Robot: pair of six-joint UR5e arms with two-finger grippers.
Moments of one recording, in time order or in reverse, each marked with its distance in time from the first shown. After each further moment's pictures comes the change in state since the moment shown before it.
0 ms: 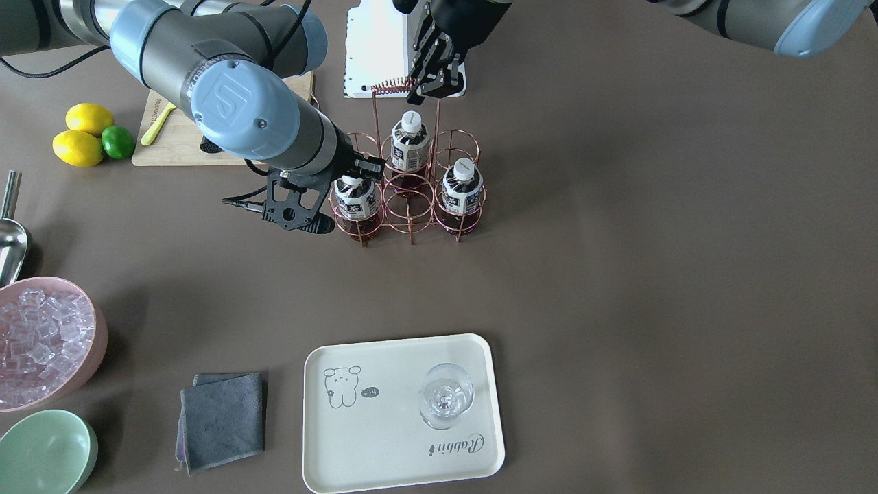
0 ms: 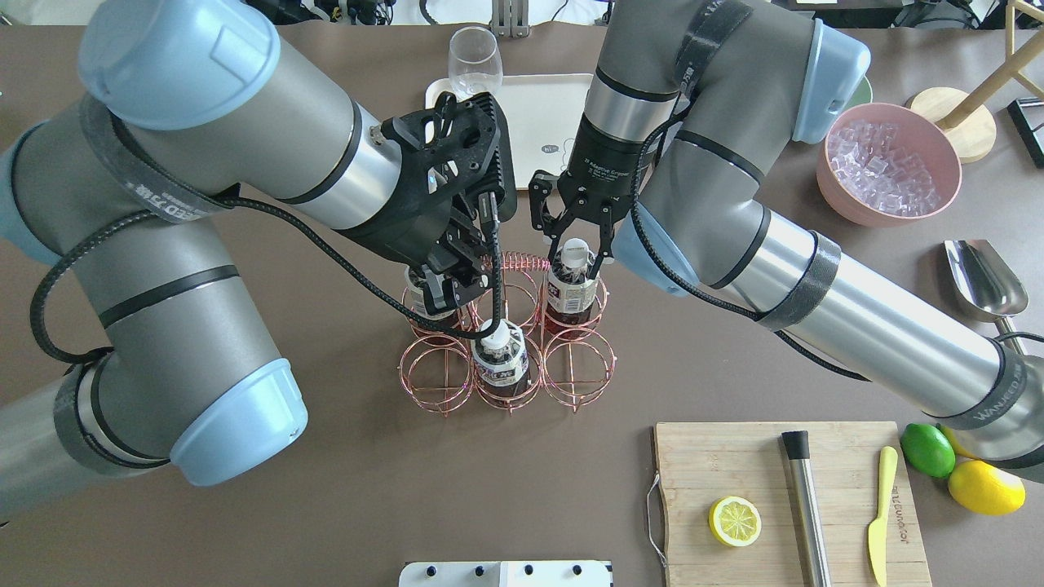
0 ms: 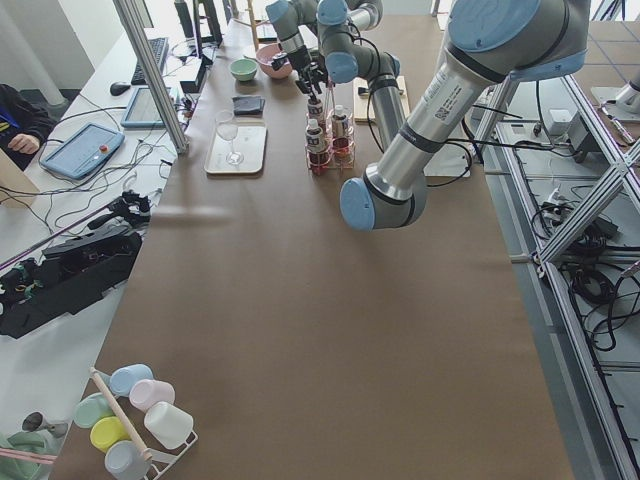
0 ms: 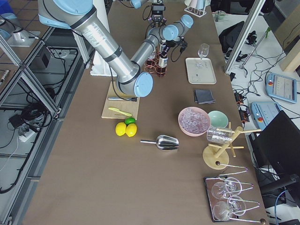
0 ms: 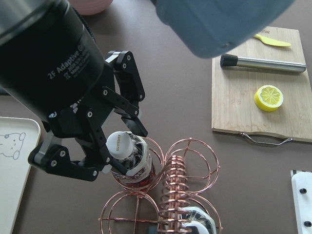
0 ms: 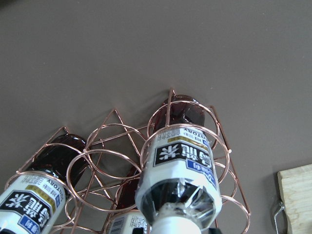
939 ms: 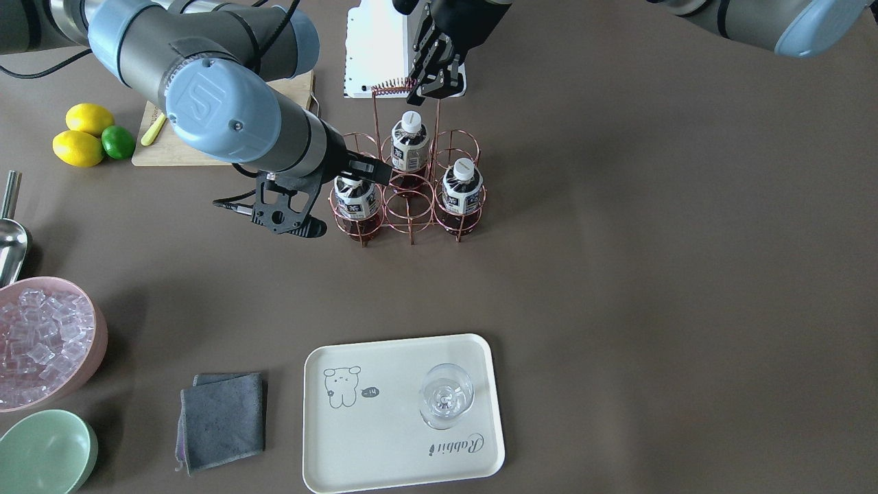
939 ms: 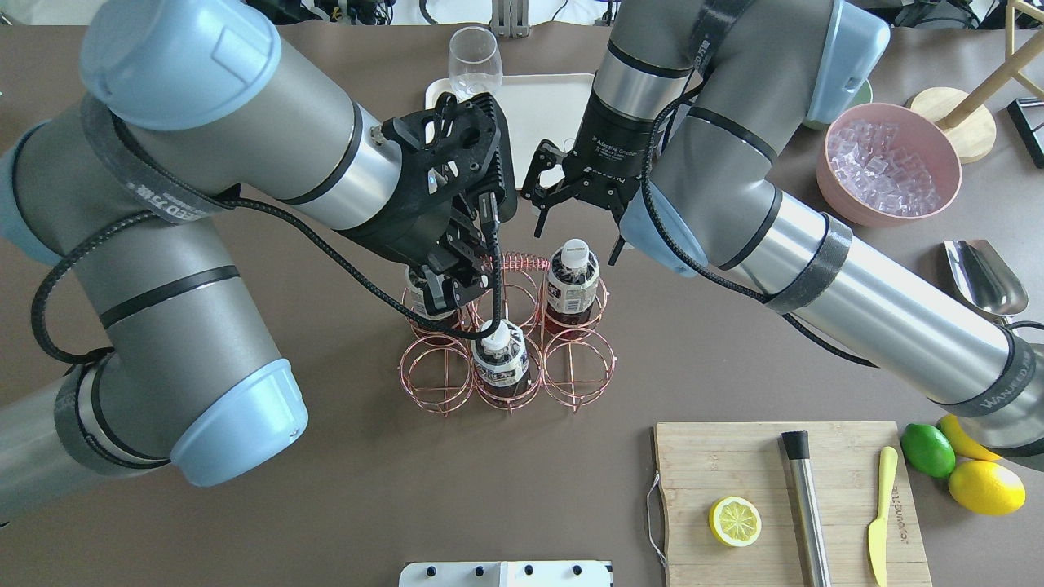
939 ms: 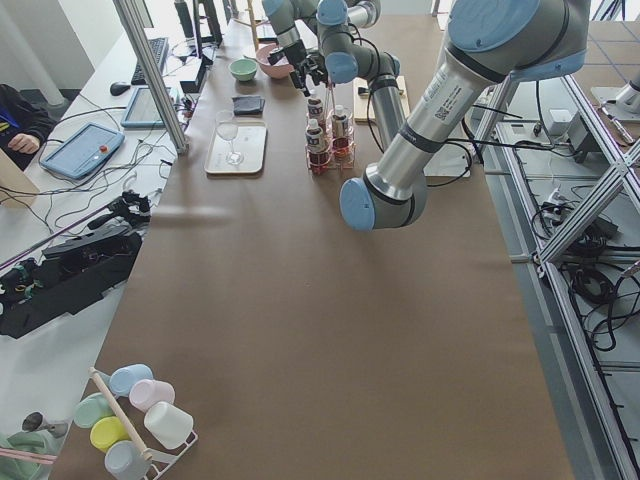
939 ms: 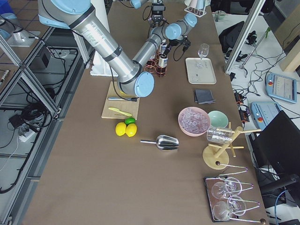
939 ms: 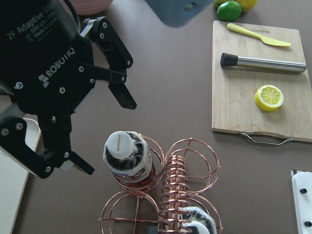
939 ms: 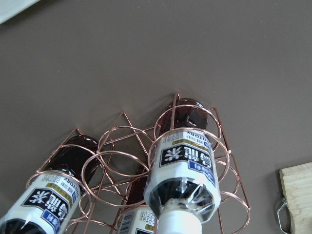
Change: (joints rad) left arm 0.001 0.000 0.001 0.000 0.001 0.000; right arm 0.029 0.006 -0.002 0.000 0.040 -0.002
